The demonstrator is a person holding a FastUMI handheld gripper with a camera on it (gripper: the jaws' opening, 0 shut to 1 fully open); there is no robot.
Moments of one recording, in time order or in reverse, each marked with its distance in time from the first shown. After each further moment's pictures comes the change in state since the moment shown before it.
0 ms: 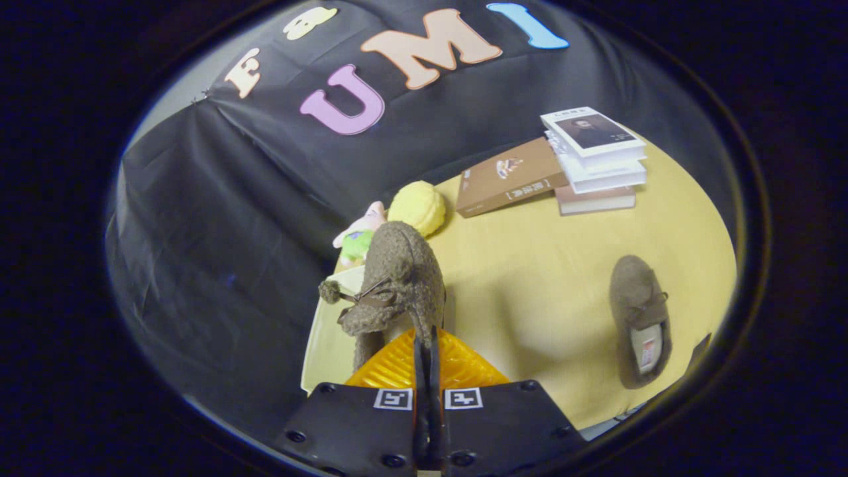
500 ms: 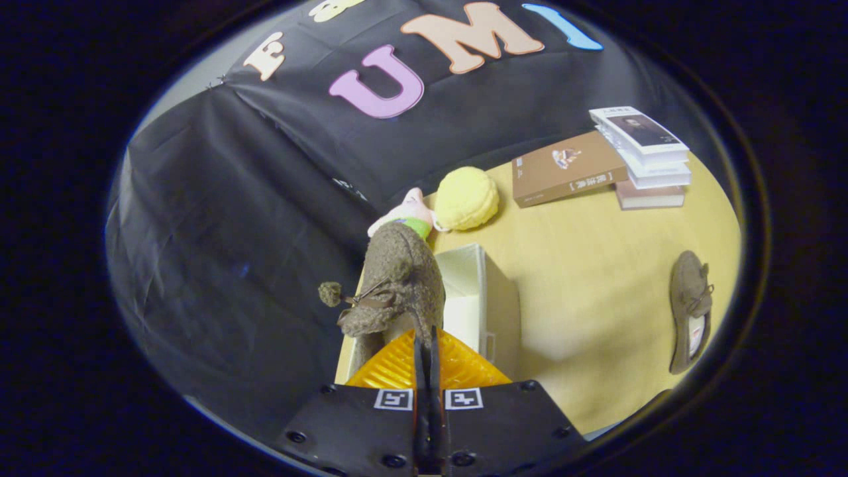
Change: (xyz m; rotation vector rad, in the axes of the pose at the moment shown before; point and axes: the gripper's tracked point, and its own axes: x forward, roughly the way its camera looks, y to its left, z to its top) arm 0.052 0.091 -0.031 -0.033 0.052 0.035
